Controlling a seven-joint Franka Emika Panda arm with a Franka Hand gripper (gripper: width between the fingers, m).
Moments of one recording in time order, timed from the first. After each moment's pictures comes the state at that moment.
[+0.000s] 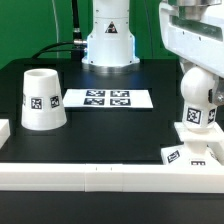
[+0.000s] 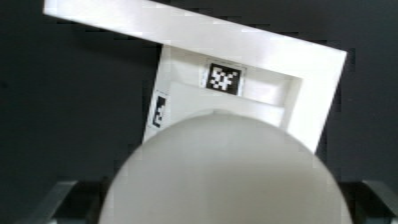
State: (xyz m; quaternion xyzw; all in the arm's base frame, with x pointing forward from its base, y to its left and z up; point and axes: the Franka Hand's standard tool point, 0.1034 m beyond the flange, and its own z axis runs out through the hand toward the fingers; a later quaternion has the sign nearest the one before) arm 0.629 0.095 0.116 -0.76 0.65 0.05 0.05
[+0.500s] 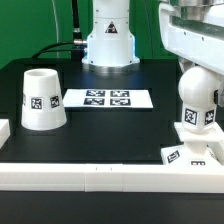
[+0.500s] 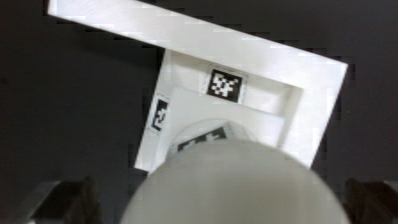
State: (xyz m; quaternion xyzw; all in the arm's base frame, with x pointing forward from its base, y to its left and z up) arm 0.629 0.095 0.116 -0.81 0.58 0.05 0.05
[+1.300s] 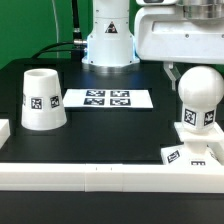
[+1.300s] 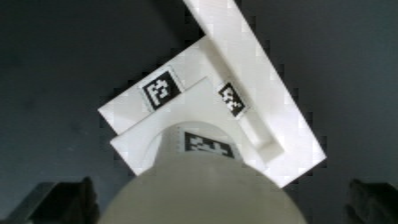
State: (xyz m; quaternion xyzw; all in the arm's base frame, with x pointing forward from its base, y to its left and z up) arm 0.629 0.098 0.116 -0.96 0.26 0.03 0.06
